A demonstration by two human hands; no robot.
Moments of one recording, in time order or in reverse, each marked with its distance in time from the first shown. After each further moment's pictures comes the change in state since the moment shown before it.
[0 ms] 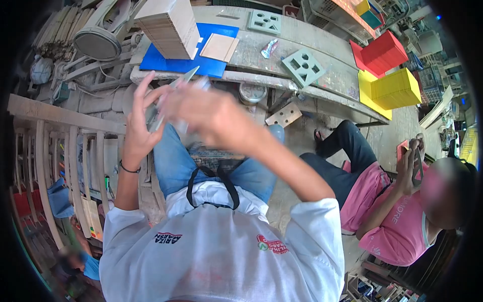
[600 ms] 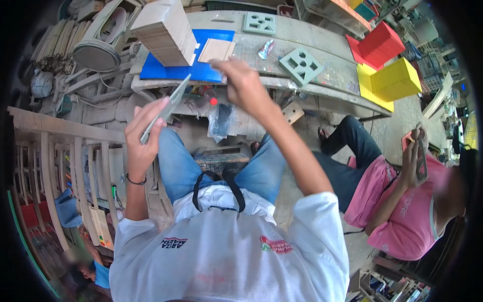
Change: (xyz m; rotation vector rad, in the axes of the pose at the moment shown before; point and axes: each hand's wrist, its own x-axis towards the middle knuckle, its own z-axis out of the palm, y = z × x) left_hand 0.001 0.002 -0.006 0.109 0.047 0.208; right_hand -0.034 0.081 -0.013 -0.263 0.223 0.320
